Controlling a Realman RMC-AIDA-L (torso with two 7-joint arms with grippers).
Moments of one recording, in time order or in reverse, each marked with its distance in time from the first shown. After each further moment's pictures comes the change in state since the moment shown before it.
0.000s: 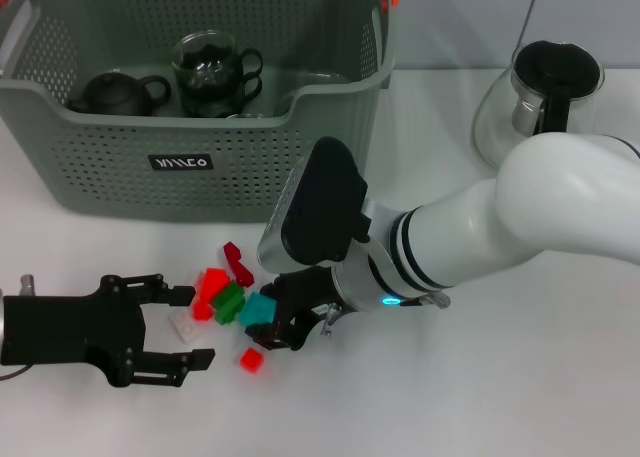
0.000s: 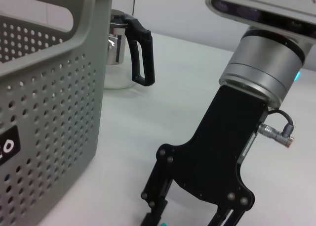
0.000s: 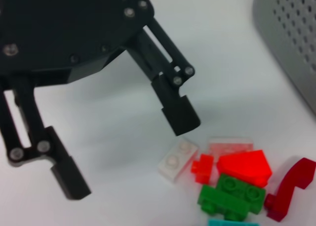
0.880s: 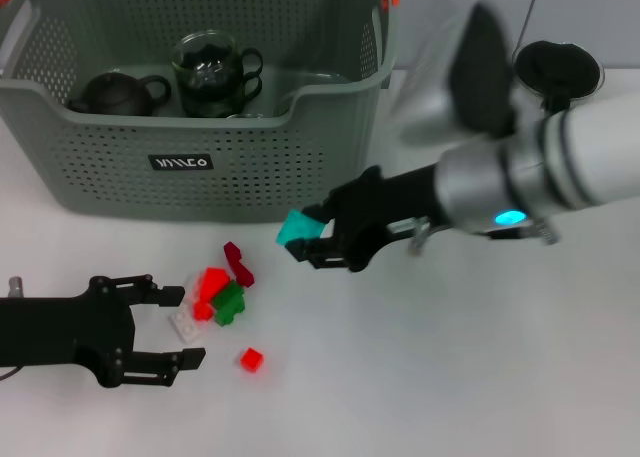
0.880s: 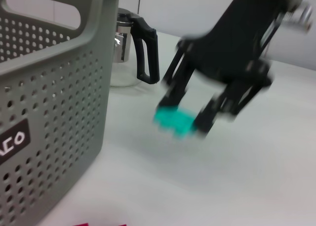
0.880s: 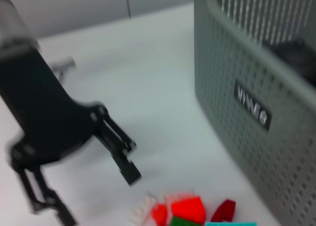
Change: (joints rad) left arm 0.011 0.005 -0.012 0.012 0.001 0.007 -0.010; right arm -0.285 -0.037 0.494 -0.475 -0.198 -0.436 -0.024
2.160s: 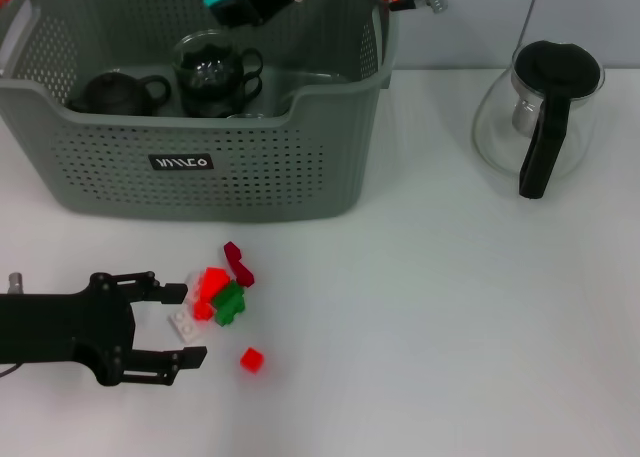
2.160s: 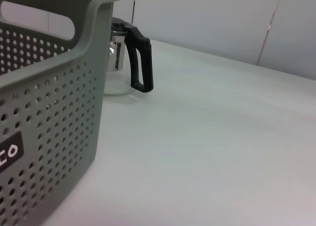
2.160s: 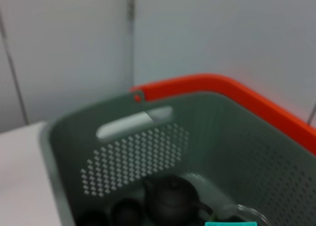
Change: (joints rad) left arm -0.009 0.006 -0.012 0.000 -0.003 0.034 -0.002; right arm 0.623 0.013 0.392 0.491 -0.197 0.199 0.110
